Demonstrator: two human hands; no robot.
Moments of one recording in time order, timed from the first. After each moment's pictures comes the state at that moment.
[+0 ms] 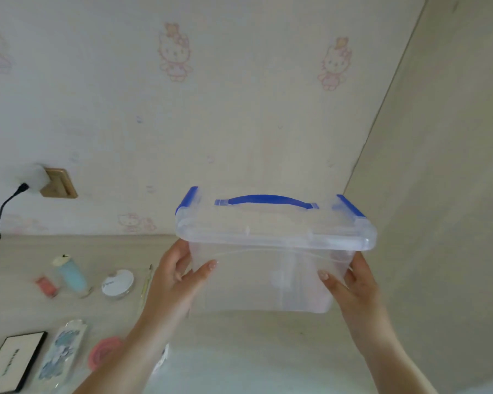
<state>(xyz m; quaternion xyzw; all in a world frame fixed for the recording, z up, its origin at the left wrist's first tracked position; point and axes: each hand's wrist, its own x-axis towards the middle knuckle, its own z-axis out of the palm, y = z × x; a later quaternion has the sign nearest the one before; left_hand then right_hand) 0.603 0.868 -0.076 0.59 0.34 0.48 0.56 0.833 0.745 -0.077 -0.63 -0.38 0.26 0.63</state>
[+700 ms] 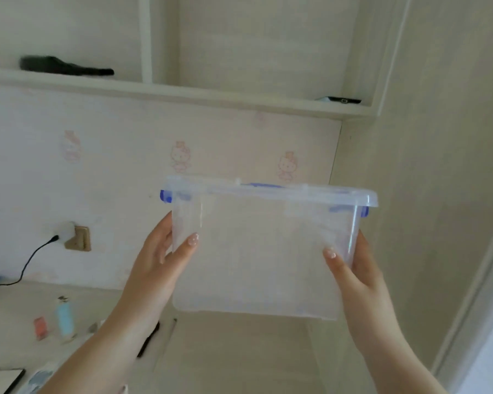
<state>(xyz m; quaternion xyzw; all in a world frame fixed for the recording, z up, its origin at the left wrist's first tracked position) 0.643 0.761 0.069 0.58 0.24 0.62 0.47 0.872 0.661 0.077 -0.49 -0.52 0.15 0.68</state>
